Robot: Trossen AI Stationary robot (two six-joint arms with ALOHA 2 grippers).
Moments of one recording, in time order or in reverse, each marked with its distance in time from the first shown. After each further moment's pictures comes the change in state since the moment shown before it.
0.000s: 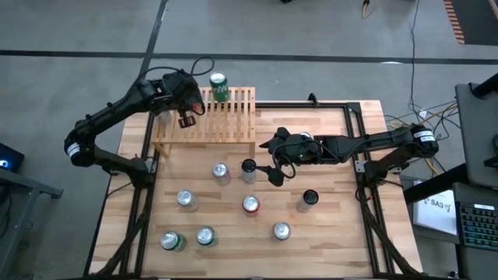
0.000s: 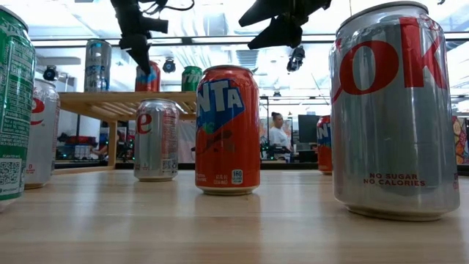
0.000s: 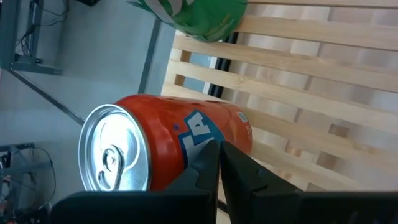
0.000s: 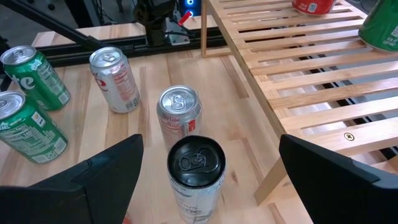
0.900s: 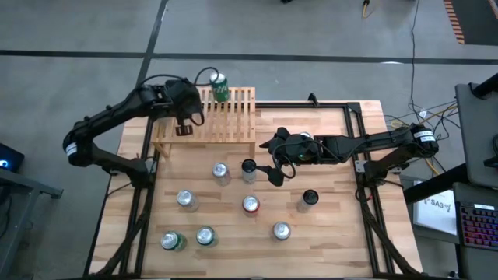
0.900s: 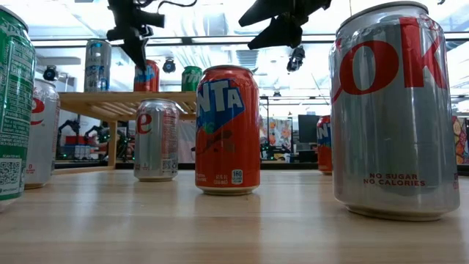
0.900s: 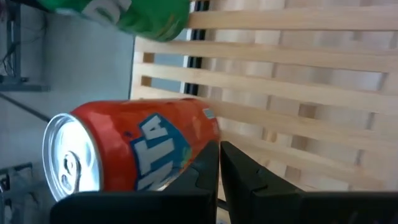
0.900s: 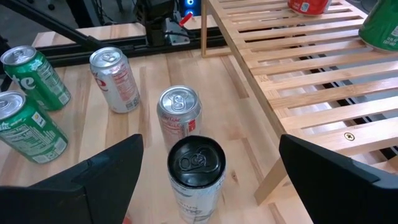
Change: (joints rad) left arm -0.095 -0.016 0.000 -0.101 0.006 0.000; right arm 0.000 0.000 0.000 0.000 0.000 0.001
